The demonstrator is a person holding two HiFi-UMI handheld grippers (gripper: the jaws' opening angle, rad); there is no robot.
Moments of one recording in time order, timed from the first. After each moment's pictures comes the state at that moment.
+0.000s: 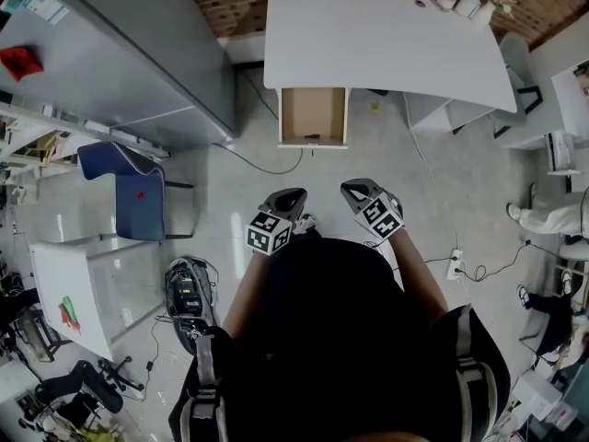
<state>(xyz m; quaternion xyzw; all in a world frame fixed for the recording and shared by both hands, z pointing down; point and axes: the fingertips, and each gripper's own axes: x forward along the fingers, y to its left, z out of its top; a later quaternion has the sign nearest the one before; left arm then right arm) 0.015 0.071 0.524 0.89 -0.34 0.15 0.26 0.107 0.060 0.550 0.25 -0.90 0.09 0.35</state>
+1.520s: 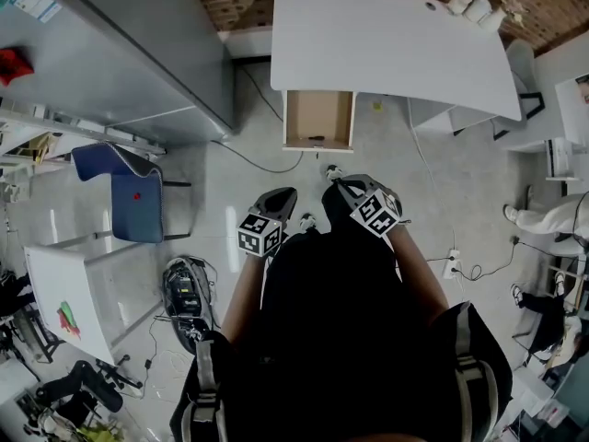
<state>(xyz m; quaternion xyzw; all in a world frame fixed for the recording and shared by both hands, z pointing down) -0.043 0.036 0.535 0.87 -0.37 0.12 0.30 0.073 0.020 0.568 0.23 -0.89 0.06 0.40</state>
